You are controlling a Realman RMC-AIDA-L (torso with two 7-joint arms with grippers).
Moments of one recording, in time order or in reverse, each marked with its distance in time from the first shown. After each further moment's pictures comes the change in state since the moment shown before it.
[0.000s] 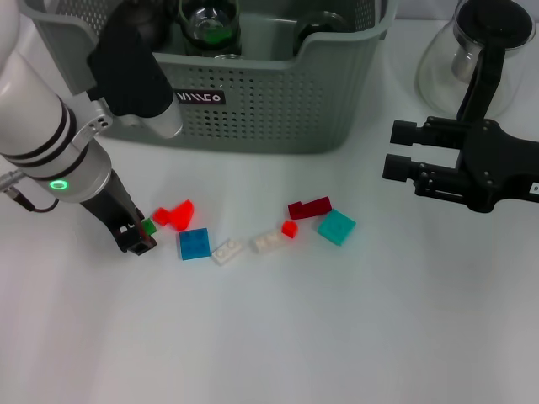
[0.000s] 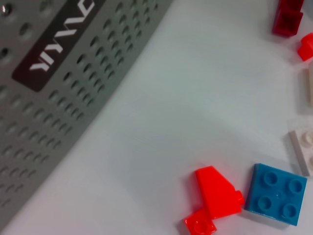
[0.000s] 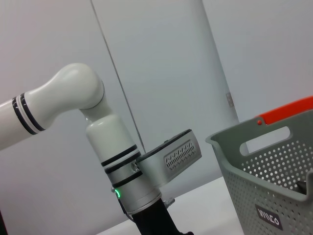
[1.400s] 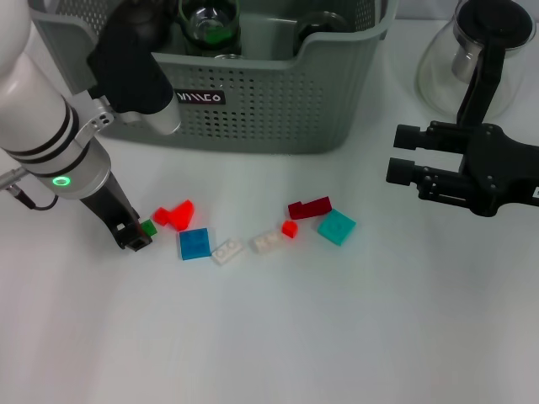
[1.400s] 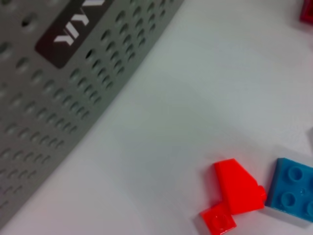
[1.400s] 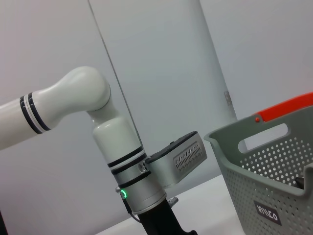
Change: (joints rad) left arm -0.037 0.023 0.007 -0.086 0.000 -0.041 -0.042; right arm -0.008 -0.005 0.000 0.009 0.000 -0.002 0.000
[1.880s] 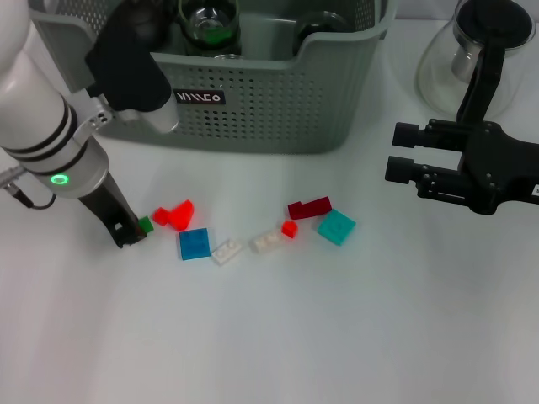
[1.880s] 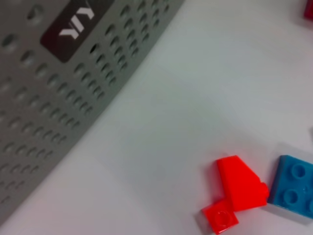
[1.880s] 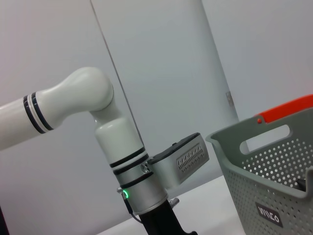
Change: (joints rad) left arm -0.010 0.005 -0.006 -0.010 0.000 0.007 -0.006; right arm 0.006 -0.001 0.000 0.000 0.000 -0.002 0.000
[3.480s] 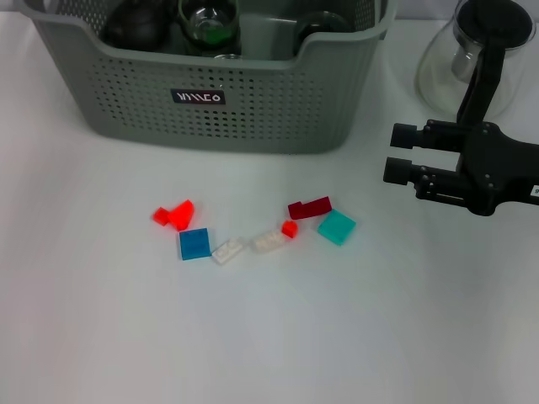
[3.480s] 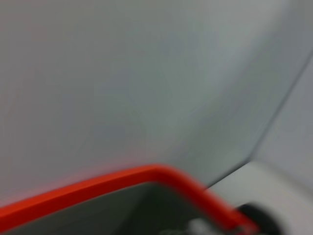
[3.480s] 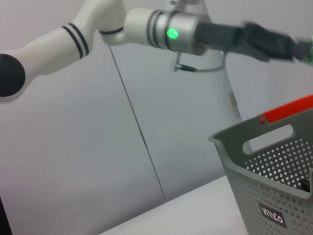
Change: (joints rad) left arm -0.388 0.298 -0.545 -0.333 -0.734 -0.130 -0.050; right arm 0.002 0.001 -0.003 0.002 0.001 -0.003 0.000
